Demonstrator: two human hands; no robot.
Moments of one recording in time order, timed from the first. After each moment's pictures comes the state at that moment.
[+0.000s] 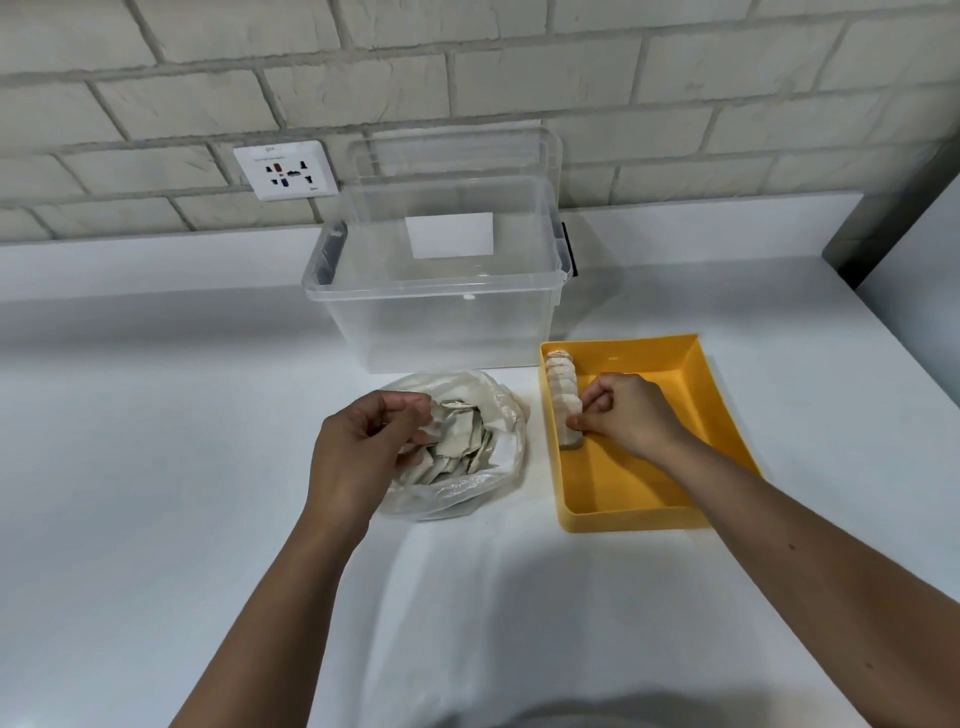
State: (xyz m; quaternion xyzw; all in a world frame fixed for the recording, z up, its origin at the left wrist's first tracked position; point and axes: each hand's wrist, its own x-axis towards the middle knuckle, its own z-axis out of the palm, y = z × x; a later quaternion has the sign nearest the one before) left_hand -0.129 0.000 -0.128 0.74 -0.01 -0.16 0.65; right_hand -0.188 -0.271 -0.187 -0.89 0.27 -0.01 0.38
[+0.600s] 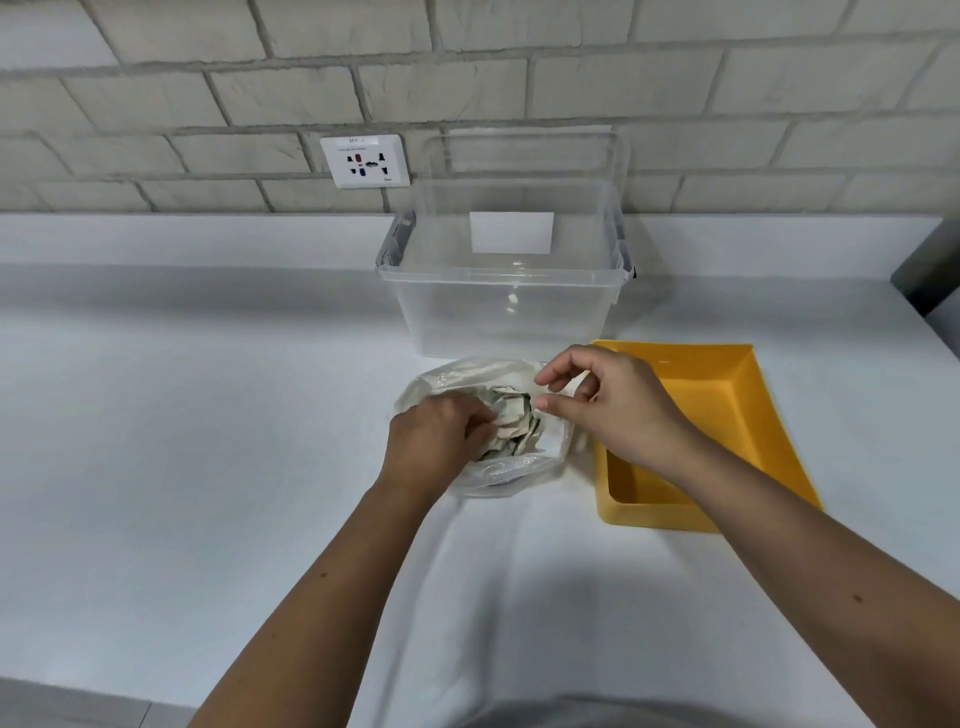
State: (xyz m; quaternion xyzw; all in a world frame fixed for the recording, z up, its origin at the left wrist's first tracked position) left_hand -0.118 0.001 -0.155 0.95 -0.24 -0.03 0.18; right_hand -0.190 -0.189 -0.119 -0.89 0.06 -0.10 0.44
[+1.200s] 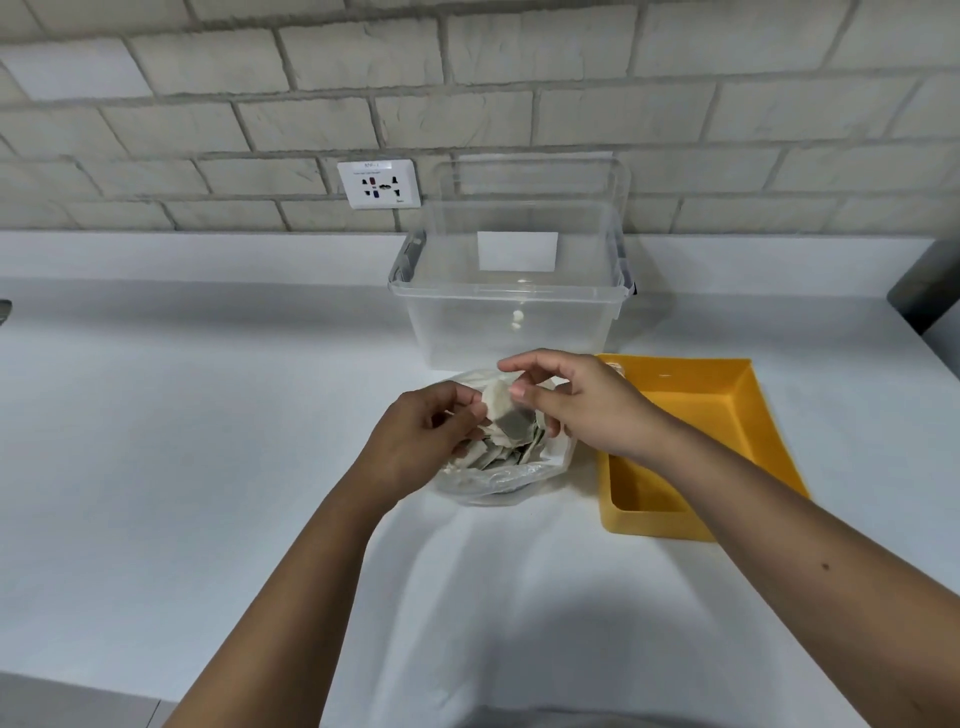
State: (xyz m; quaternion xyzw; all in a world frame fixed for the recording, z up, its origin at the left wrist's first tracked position) left_hand -0.127 0.031 -0.119 0.79 -0.15 -0.20 0.57; right_hand -0.177 -0.170 -0.101 -0.84 0.02 0.00 0.54
